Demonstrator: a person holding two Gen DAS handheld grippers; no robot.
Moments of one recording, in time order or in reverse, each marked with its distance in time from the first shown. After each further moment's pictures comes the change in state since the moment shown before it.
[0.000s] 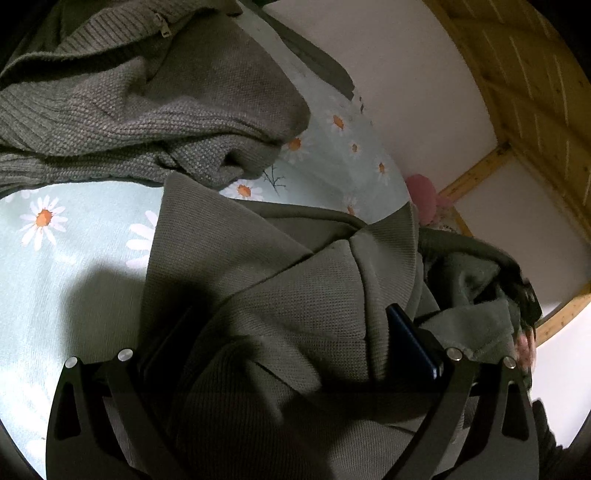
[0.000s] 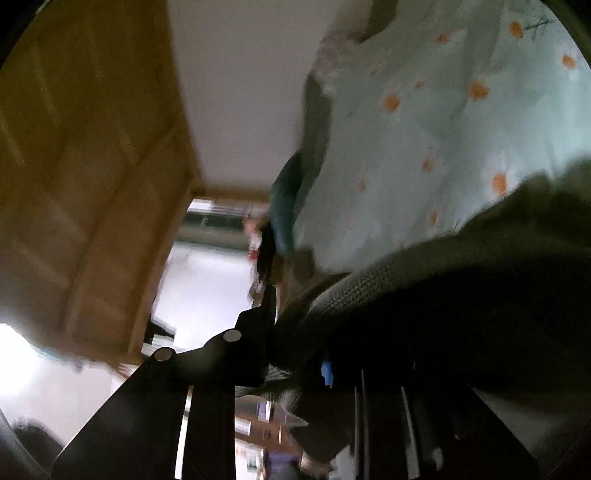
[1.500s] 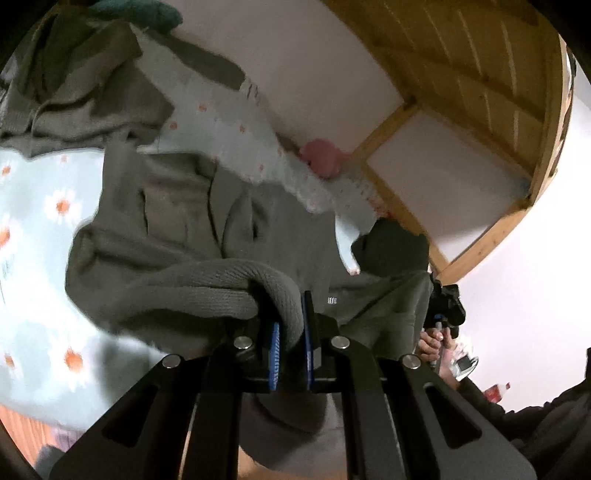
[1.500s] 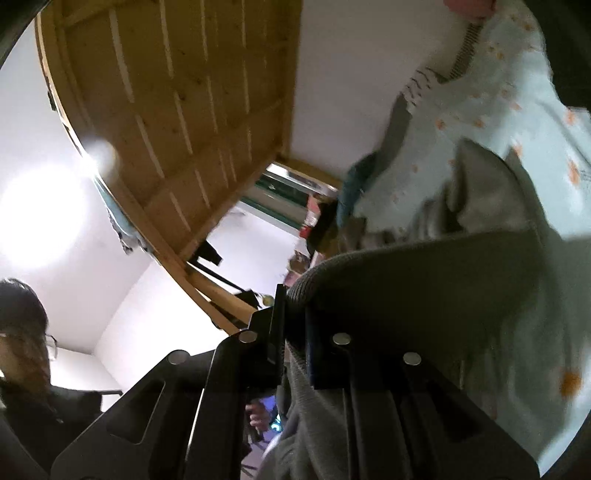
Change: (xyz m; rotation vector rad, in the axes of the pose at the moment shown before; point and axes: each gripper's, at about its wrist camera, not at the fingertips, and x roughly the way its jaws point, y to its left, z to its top) left arm -0.192 -0.125 -0.159 0.195 -0.002 -0.211; right arm -0.203 0.008 -0.195 -0.383 0.033 0.225
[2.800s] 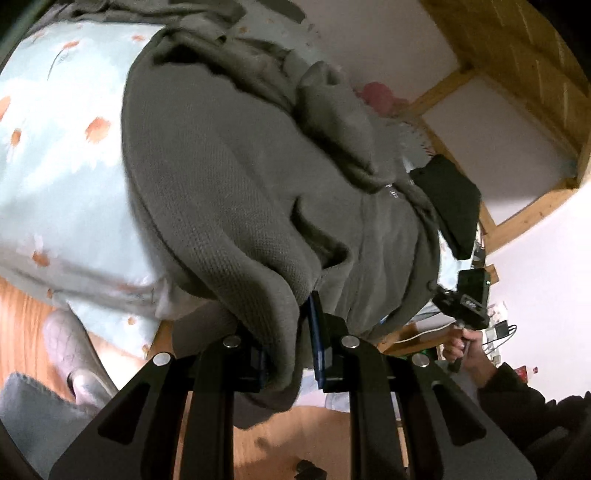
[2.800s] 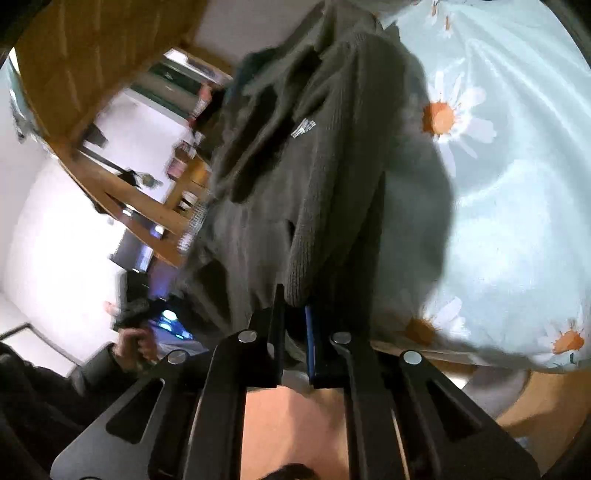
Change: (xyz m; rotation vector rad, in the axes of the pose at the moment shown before) left arm 0.034 0.024 -0.156 -0.121 0.187 0.179; right arm -0.033 -0.074 -0.141 -0.088 0.438 -0.554
